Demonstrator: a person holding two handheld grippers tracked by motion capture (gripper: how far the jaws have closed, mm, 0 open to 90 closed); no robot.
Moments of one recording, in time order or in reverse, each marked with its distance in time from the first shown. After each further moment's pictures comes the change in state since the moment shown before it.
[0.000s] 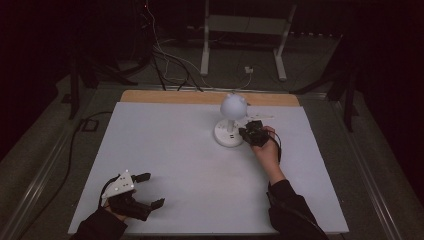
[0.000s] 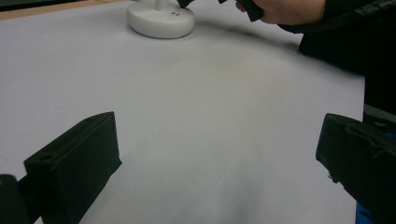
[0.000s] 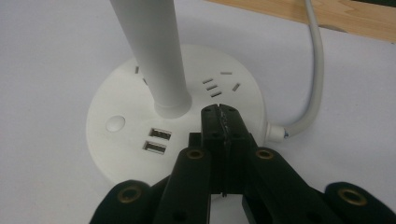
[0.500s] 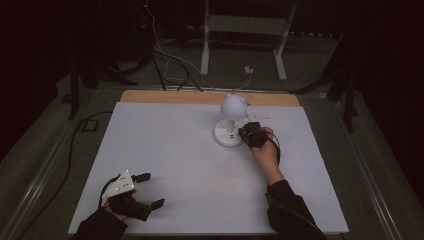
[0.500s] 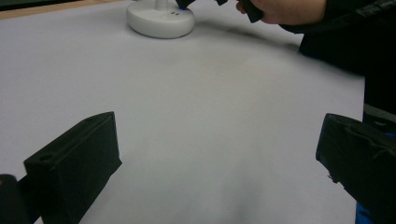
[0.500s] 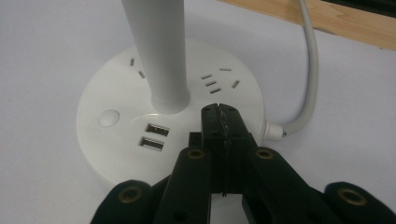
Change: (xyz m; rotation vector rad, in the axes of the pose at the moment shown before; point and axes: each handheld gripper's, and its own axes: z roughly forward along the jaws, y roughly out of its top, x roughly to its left) left arm 0.000 0.000 0.000 -0.004 -0.005 -0.002; right arm 0.007 -0.003 0.003 0.004 -0.049 -0.037
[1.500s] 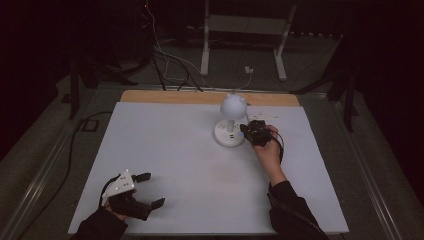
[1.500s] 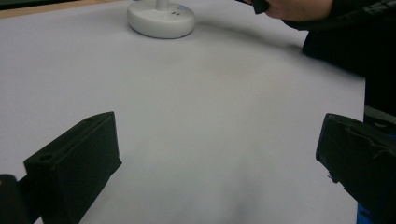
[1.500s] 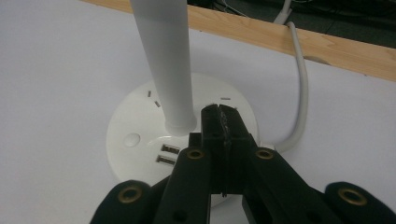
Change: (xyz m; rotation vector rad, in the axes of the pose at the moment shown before) left arm 0.001 0.000 0.001 0.000 0.005 -0.006; right arm -0.005 0.009 -0.023 -0.090 0.048 0.034
